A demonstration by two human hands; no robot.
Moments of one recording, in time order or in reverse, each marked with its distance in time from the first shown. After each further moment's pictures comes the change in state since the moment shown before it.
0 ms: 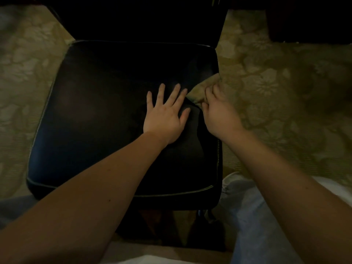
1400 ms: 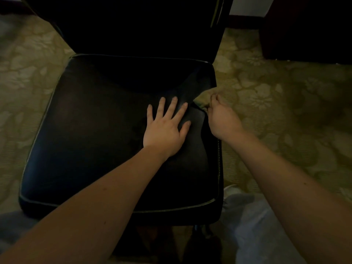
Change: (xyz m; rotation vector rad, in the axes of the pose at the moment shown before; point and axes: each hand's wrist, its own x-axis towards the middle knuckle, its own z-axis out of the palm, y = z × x) left_hand 0.001 0.000 -0.004 -0.044 -0.014 -0.028; right_hand 0.027 0.006 -0.014 -0.015 -0.082 0.096
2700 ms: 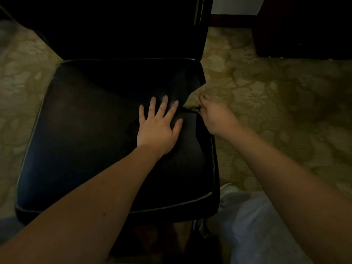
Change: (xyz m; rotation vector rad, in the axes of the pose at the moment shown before) left_hand 0.006 0.003 0.004 -0.010 0.040 -0.043; right_hand -0.004 0.008 -0.019 0.052 -0.079 -0.113
